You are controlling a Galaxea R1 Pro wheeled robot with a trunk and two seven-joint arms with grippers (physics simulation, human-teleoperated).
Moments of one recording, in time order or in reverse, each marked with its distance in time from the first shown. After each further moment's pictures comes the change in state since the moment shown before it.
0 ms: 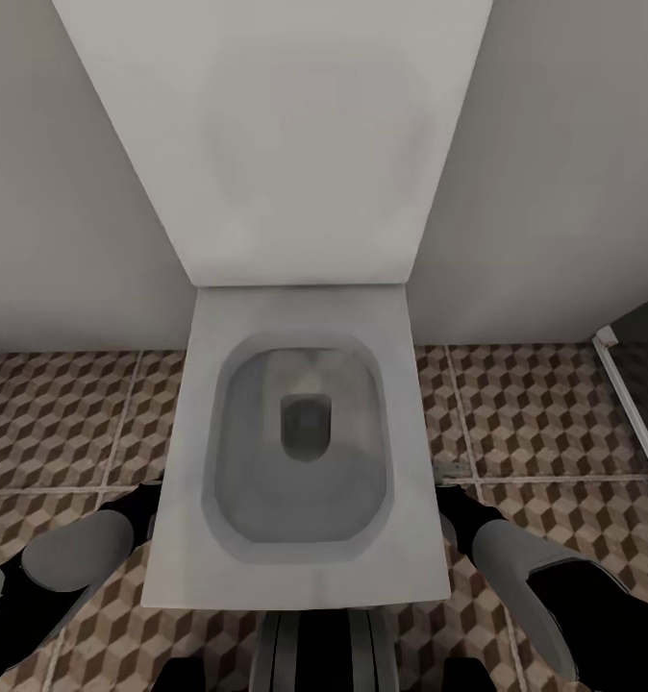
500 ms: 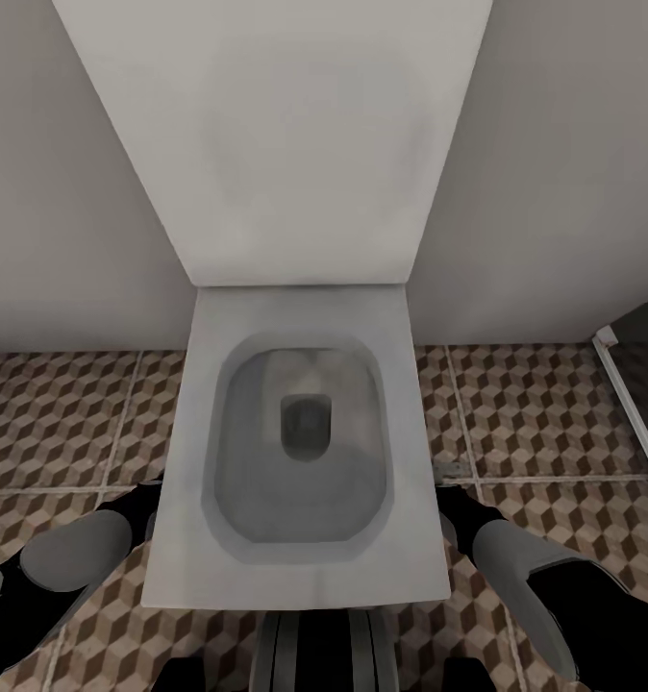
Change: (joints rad) left arm 0.000 0.004 0.000 0.001 0.001 -0.001 0.001; right arm 0.000 -0.001 0.000 0.000 0.000 0.000 0.000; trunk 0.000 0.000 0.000
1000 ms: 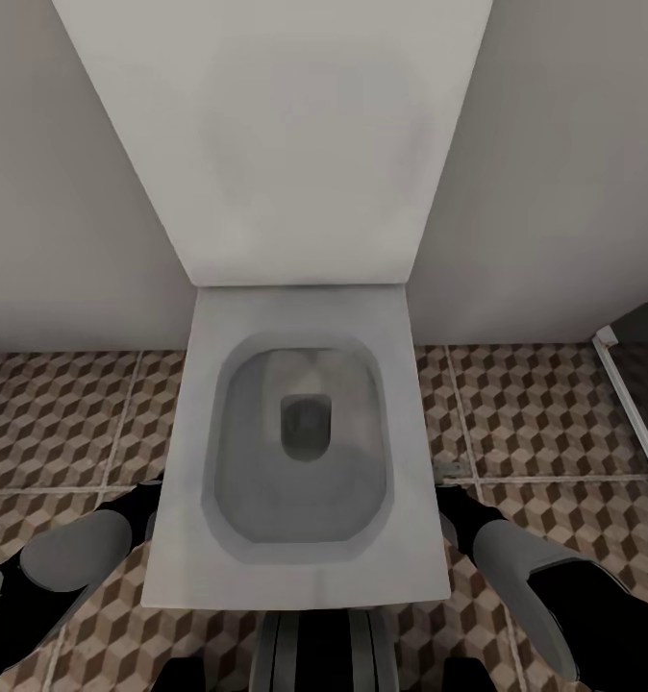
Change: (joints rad) left arm 0.000 0.001 0.000 0.001 0.000 -0.002 0.000; right arm 0.000 -0.001 0.001 0.000 0.000 0.000 0.001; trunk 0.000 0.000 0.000
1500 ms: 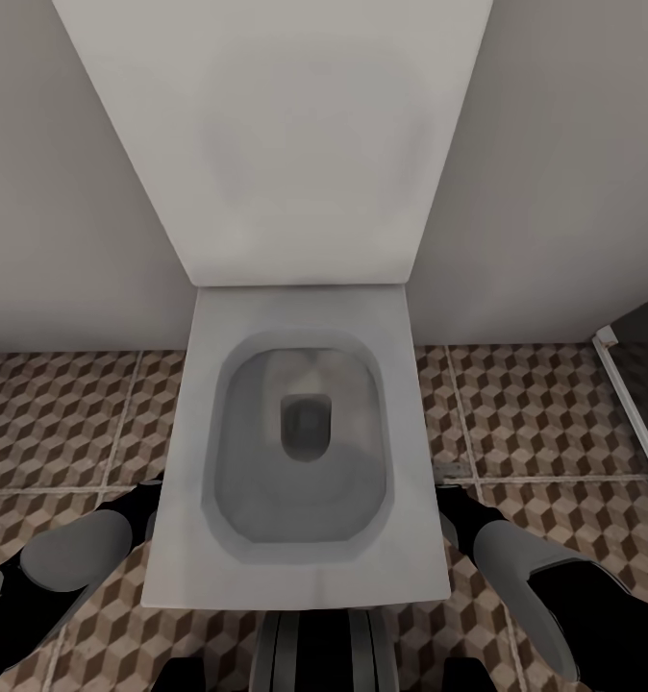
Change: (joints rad) left arm 0.000 -0.002 0.002 0.001 0.000 -0.016 0.009; right arm 0.001 -0.001 0.000 0.003 0.000 -0.013 0.001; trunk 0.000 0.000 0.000
